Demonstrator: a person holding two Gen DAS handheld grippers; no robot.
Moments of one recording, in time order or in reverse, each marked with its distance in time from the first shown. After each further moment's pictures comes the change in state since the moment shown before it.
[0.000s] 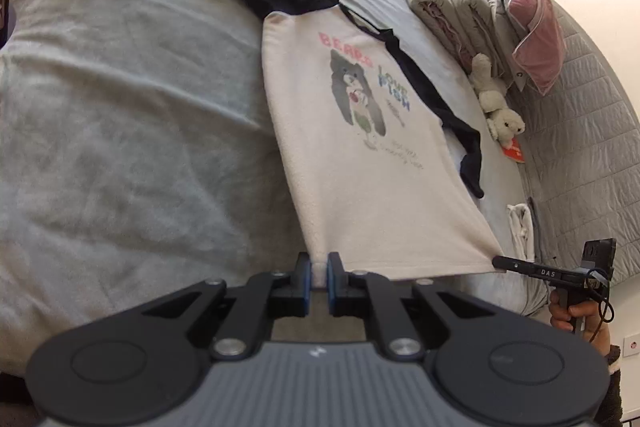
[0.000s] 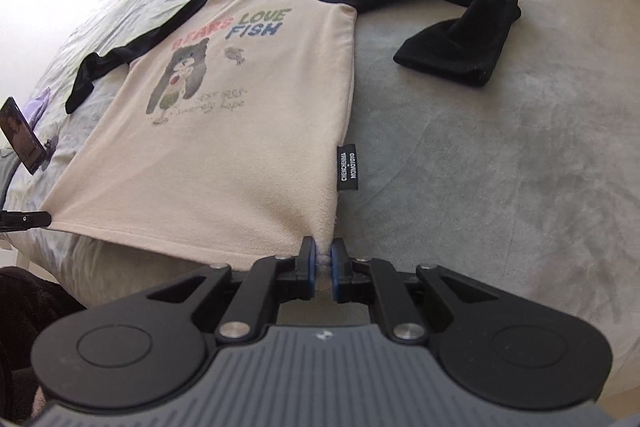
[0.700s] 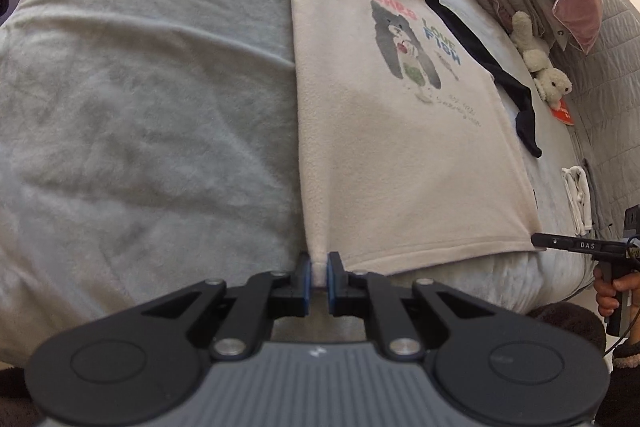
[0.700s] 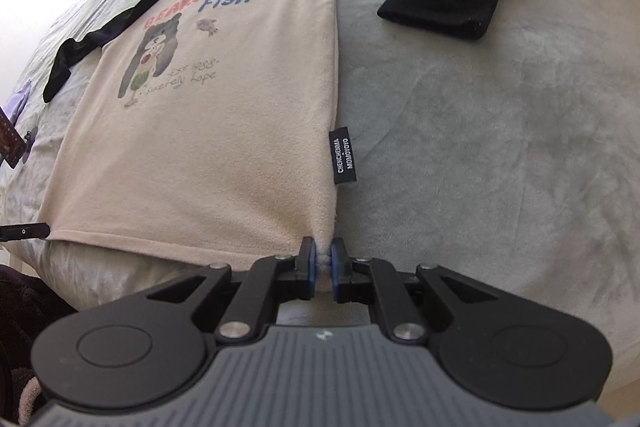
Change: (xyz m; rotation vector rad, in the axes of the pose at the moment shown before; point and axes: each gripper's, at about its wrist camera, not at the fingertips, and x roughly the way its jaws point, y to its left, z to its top) left arm 0.050 0.018 -0.023 0.054 0.092 0.169; right arm 0.050 -0.015 -0.015 0.048 0.095 -0.043
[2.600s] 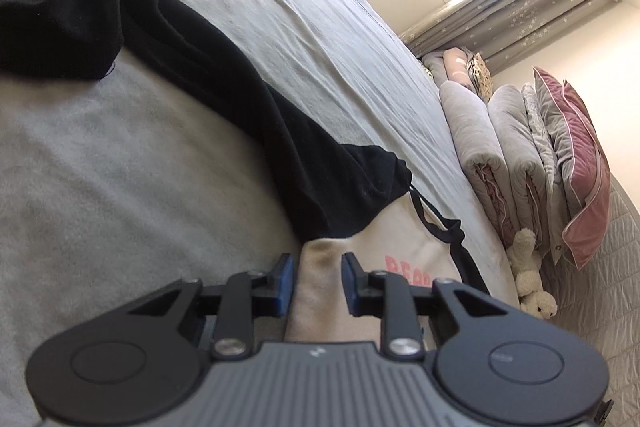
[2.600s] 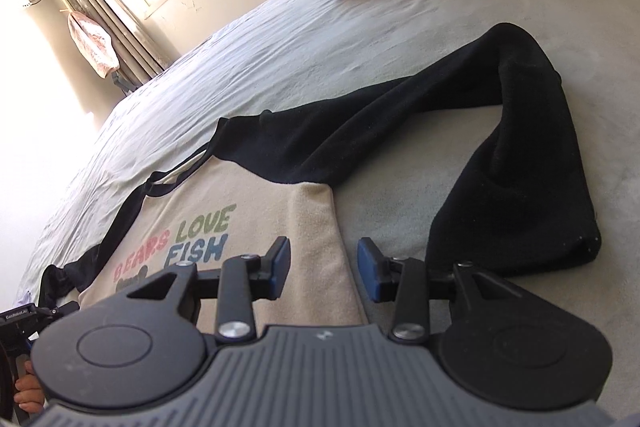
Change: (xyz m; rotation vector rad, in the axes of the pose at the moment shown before) left arm 0.070 0.038 0.172 -0.312 -0.451 -0.155; right arm 0.062 -0.010 0.124 0.280 -0.525 0.081
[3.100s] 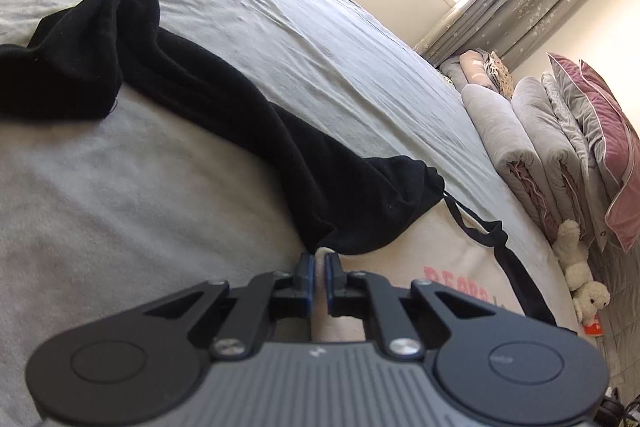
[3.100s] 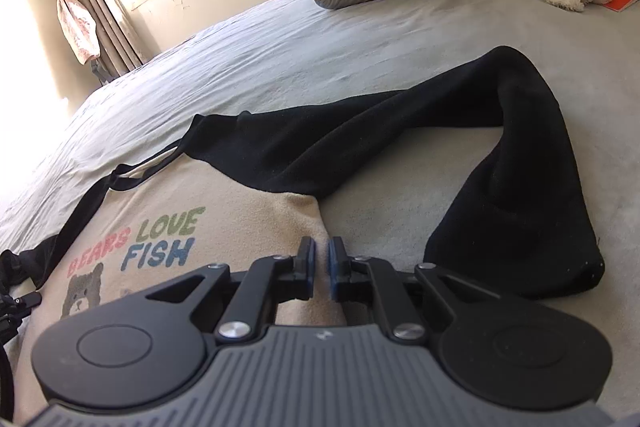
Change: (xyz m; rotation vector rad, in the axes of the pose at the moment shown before) left arm 0.003 -0.016 -0.010 0.178 -0.093 0.148; right arm 0.011 0.011 -0.008 -0.130 -0.041 -0.121
